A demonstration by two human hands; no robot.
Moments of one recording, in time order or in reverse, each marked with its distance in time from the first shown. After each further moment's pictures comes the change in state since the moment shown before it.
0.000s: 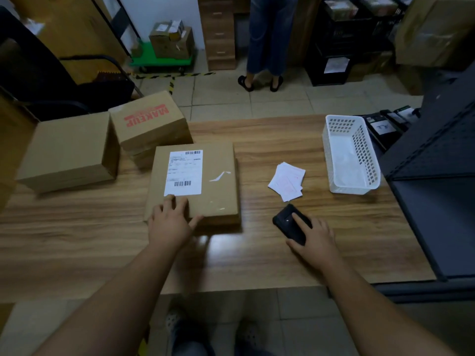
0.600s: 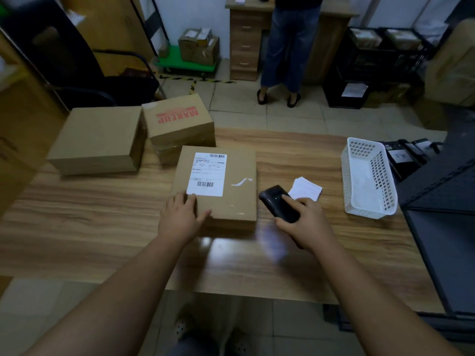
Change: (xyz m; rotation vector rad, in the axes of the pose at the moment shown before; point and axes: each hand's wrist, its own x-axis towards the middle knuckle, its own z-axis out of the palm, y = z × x) left_hand 0.004 -0.025 -0.014 -0.111 0.045 0.018; right_hand 0.013 -0.098 -0.082 0.359 0.115 -0.086
